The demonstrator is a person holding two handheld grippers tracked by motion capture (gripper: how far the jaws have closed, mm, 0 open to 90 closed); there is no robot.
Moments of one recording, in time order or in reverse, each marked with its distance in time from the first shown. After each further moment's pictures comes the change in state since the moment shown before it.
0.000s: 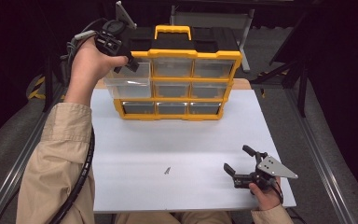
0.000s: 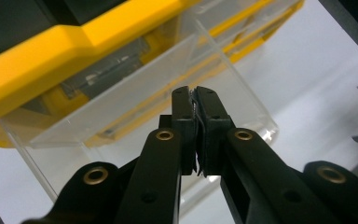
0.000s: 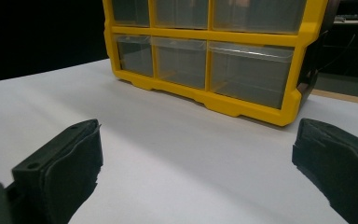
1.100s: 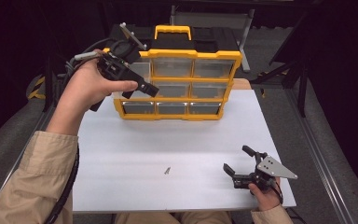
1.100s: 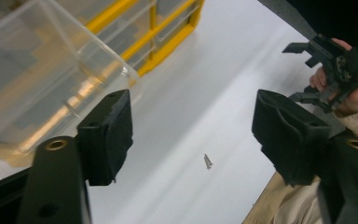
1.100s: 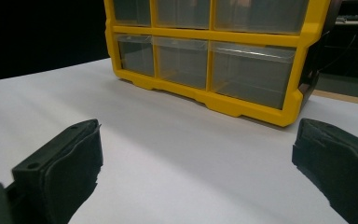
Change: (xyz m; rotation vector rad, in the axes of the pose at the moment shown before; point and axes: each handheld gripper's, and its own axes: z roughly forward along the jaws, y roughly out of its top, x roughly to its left) left arm -0.050 -0.044 -0.002 -0.042 -0.192 0.202; right arm 0.001 0.000 0.000 0.000 0.004 -0.011
